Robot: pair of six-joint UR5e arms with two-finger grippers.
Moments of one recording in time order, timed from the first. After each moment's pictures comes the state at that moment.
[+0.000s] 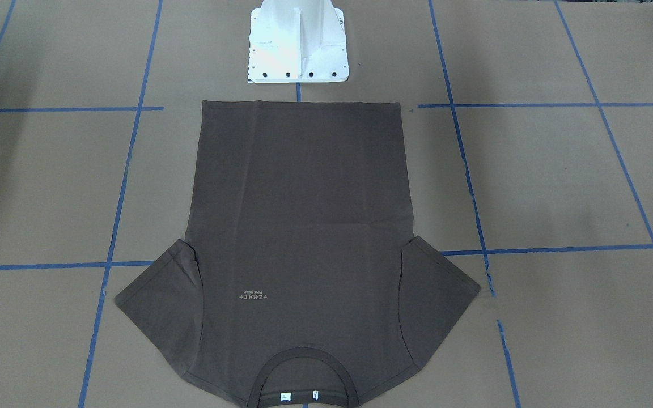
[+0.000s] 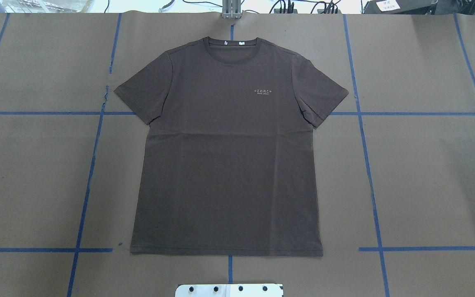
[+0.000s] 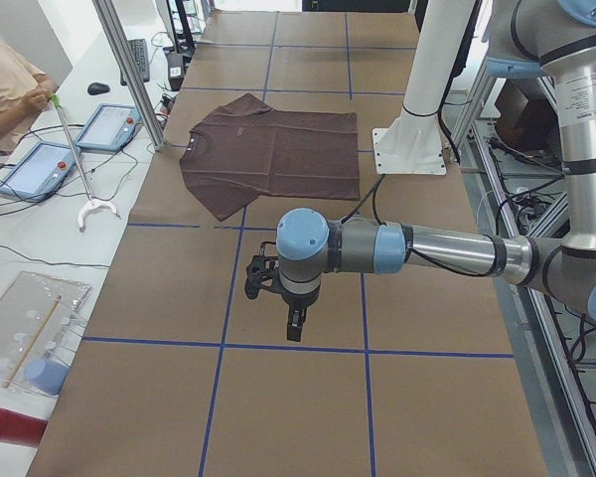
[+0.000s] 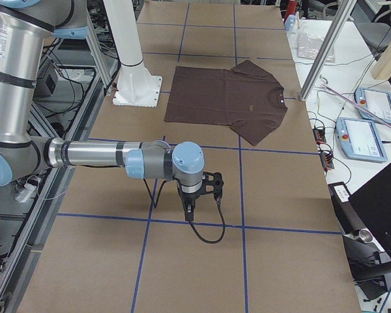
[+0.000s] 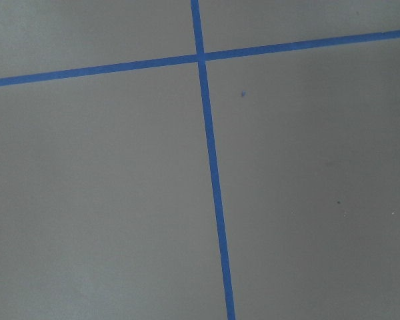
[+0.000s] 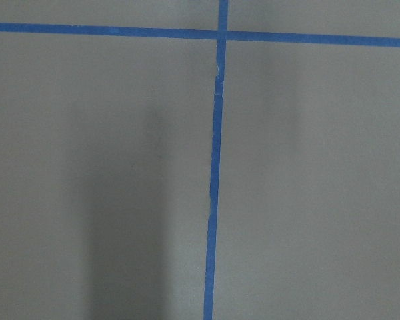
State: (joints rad) left arm -1.60 -1.33 -1.93 -1.47 -2.36 0.13; right arm 1.56 -1.85 1.88 -1.57 2.35 0.00
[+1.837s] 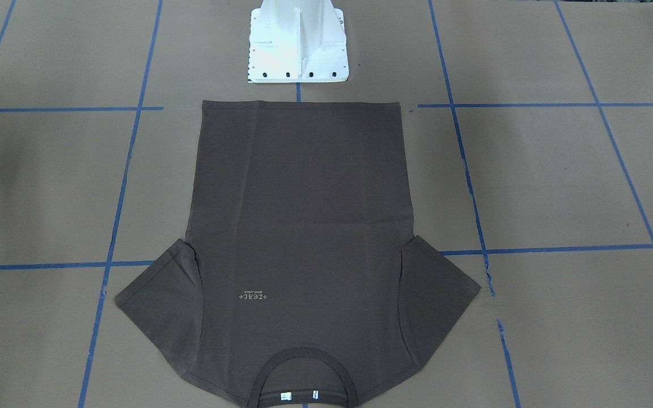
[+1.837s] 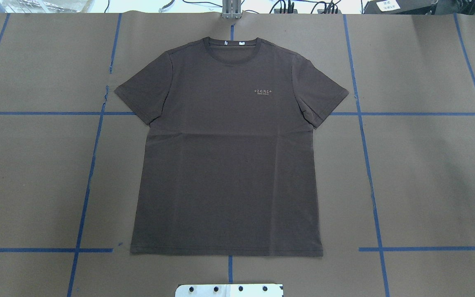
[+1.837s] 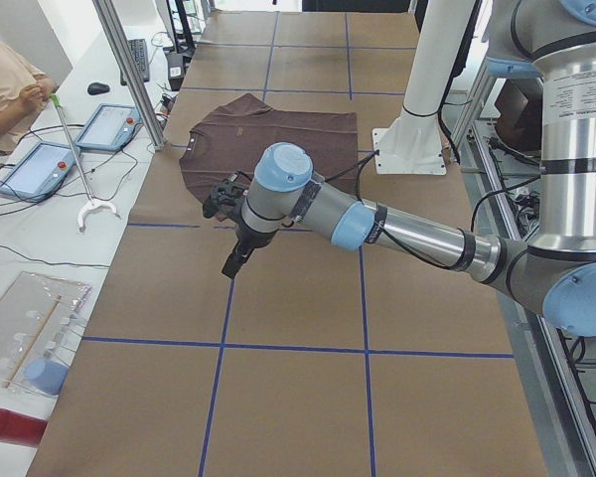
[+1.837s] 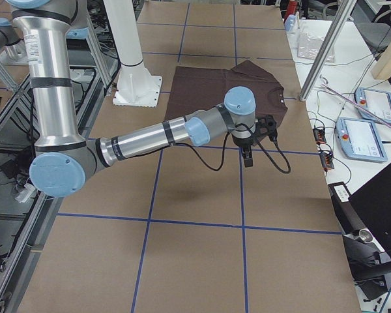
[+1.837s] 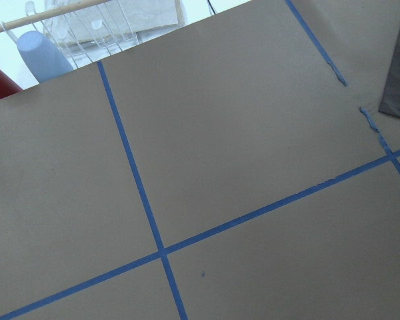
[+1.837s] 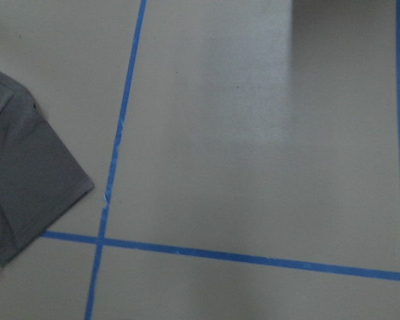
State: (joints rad) left arm -1.60 -1.49 -1.93 -1.81 -2.37 0.03; right arm 1.37 -1.44 1.80 -1.34 2.35 0.50
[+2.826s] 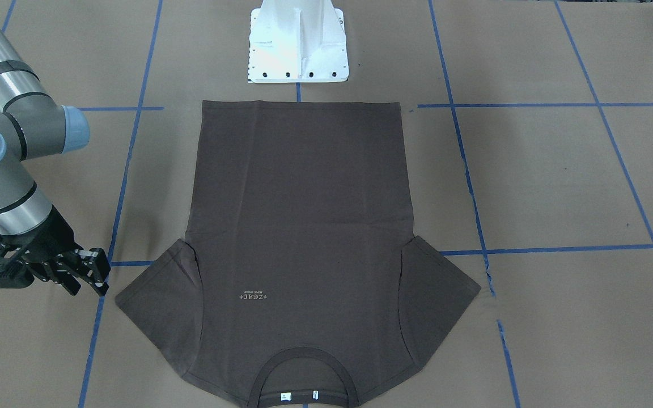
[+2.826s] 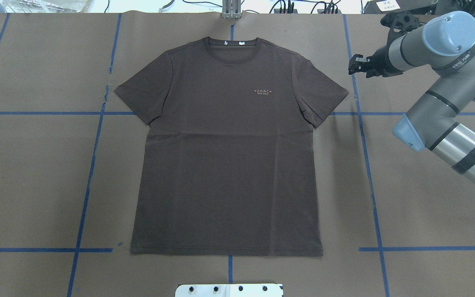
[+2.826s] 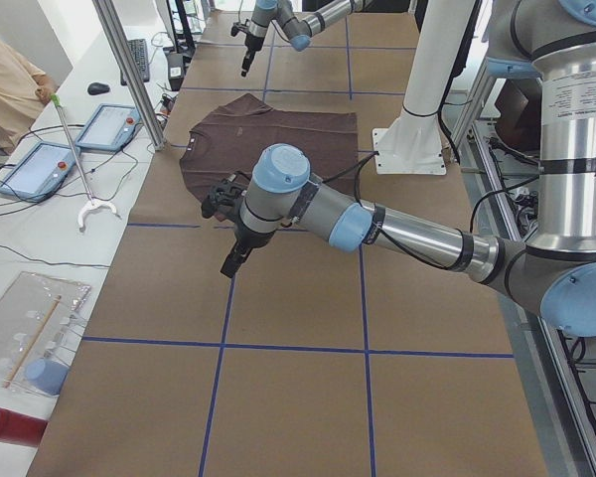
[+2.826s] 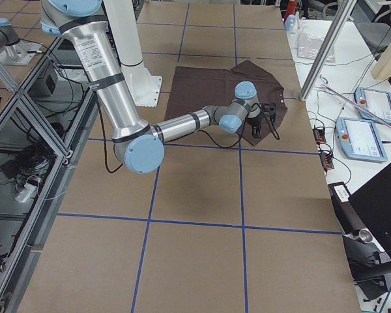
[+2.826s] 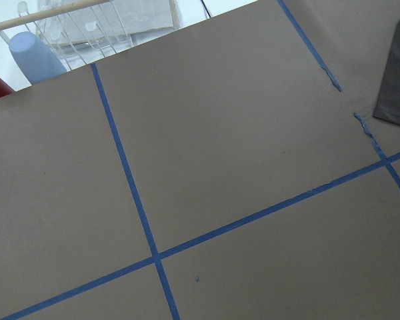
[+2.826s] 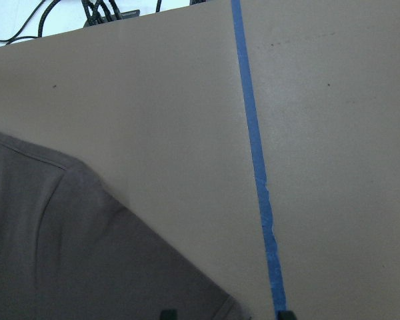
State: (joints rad) left arm -1.60 -1.49 -1.93 -1.81 -2.37 0.04; right arm 0.95 -1.15 1.42 -0.94 1.94 1.10
